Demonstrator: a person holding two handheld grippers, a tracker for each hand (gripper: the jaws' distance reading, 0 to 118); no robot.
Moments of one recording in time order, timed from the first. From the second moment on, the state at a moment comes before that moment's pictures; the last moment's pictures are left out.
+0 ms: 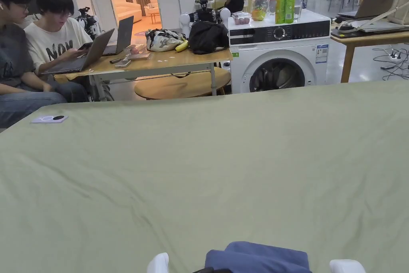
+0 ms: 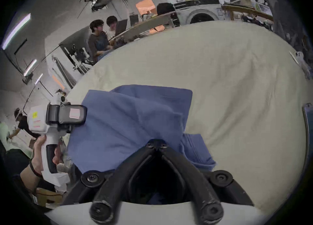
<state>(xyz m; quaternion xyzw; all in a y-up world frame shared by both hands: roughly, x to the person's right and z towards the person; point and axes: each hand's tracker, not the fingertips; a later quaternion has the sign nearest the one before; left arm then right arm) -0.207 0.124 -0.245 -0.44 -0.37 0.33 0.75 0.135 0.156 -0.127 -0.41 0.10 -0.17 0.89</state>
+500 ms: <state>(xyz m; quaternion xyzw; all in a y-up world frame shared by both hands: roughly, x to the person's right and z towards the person) -0.343 0.207 -0.248 -0.36 -0.29 0.38 0.80 0.032 0.233 -0.195 -0.31 0.24 -0.17 0.90</state>
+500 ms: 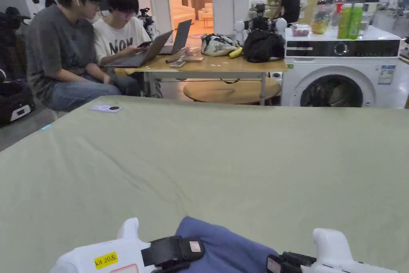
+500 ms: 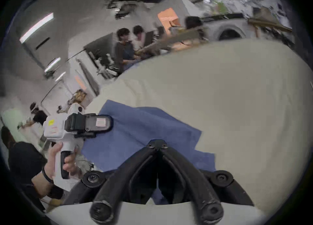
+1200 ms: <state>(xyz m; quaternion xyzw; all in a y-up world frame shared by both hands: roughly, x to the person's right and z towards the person) -0.457 0.333 -0.235 -0.18 0.03 0.06 0.98 0.013 0.249 -0.239 -0.25 0.26 -0.18 0.92</state>
